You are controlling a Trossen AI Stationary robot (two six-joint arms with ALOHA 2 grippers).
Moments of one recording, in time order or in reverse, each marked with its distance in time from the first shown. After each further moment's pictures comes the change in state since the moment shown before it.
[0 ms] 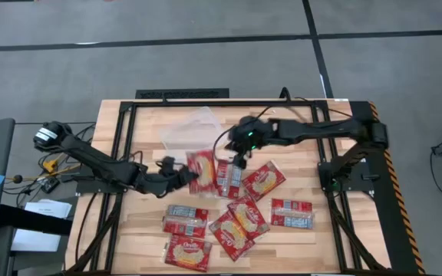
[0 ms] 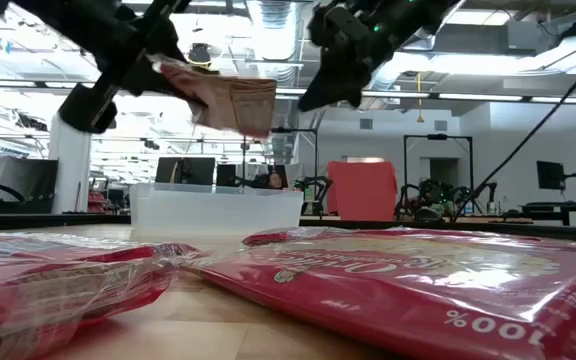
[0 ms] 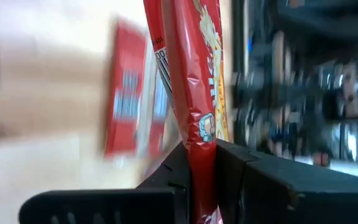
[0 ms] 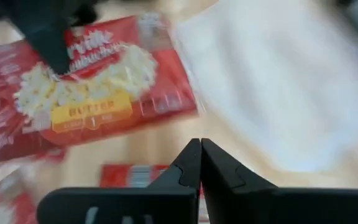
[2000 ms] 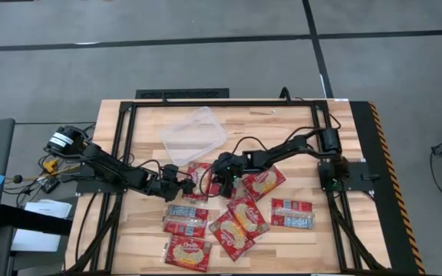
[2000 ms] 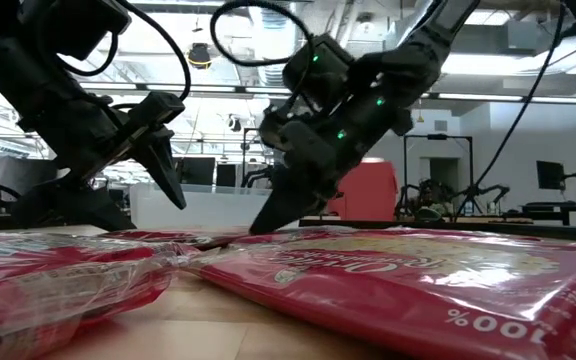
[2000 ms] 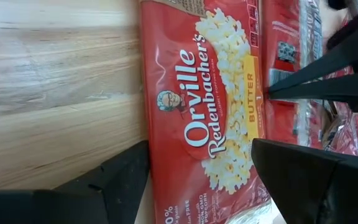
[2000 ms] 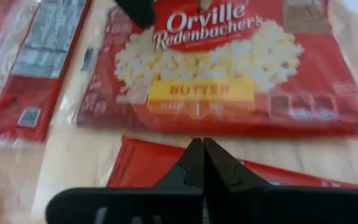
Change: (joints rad) left arm 0.029 0.241 -0.159 0.051 0.204 0.081; right arm 0.130 0.508 -0.071 0.495 -0.117 0.096
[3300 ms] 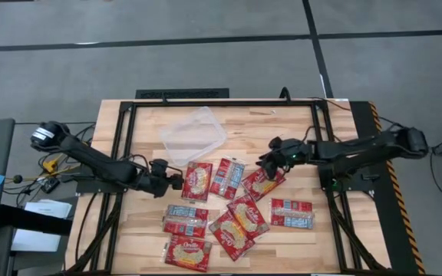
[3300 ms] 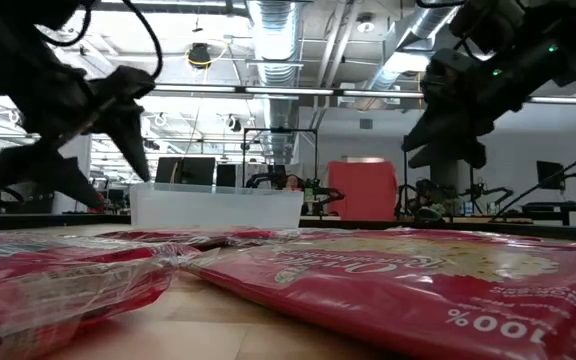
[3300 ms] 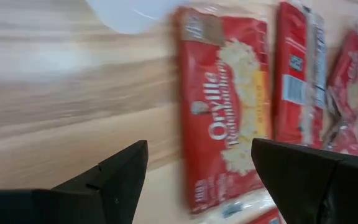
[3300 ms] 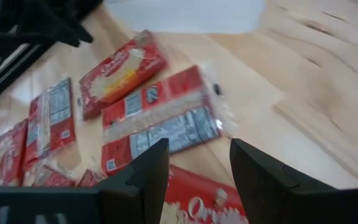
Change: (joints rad) left arm -0.017 -0.264 0.001 -0.332 0.010 -0.009; right arm -0.045 -0.945 -0.679 -0.073 0.224 0.451
